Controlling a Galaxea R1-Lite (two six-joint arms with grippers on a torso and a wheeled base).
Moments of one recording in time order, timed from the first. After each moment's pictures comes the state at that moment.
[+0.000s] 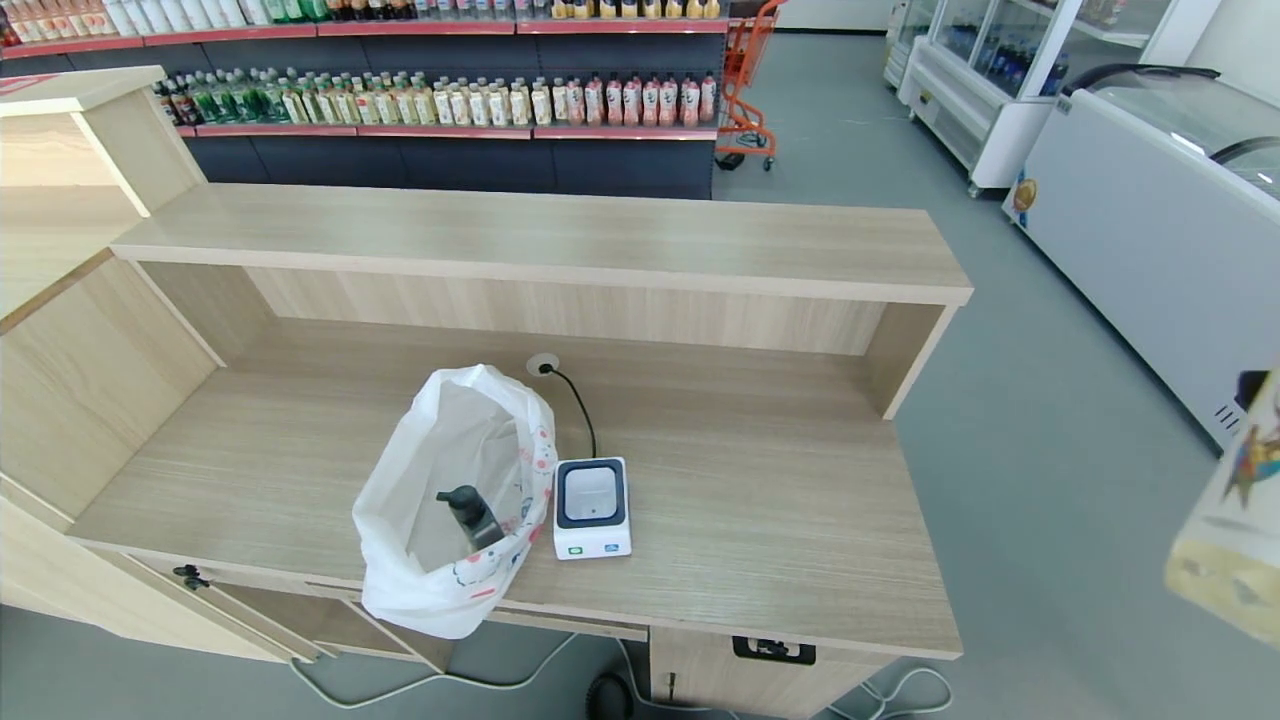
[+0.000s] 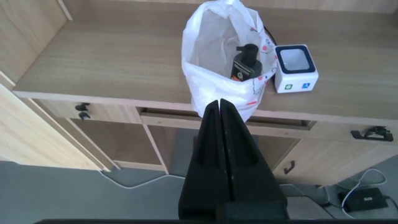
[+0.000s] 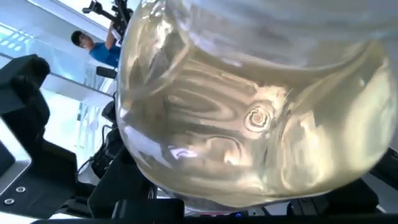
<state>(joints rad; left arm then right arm) 0.00 0.00 0.00 0.00 -0.03 0.01 0.28 0.95 -1.02 0.17 0.85 0.45</state>
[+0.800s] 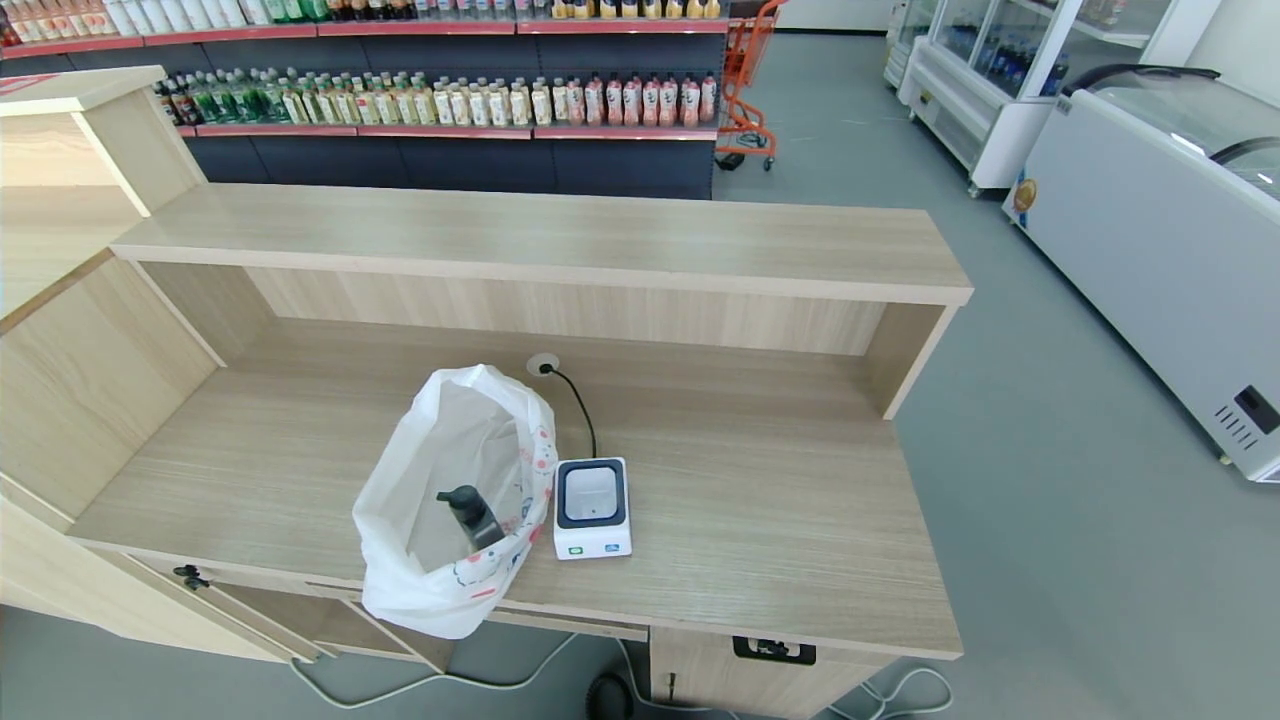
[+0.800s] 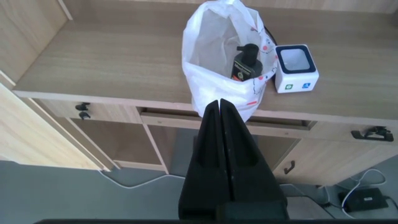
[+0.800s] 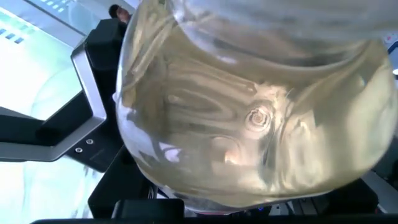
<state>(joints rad) 0.00 0.00 0.00 0.00 -0.03 0.01 0.47 0.92 -1.13 0.26 0.85 0.44</state>
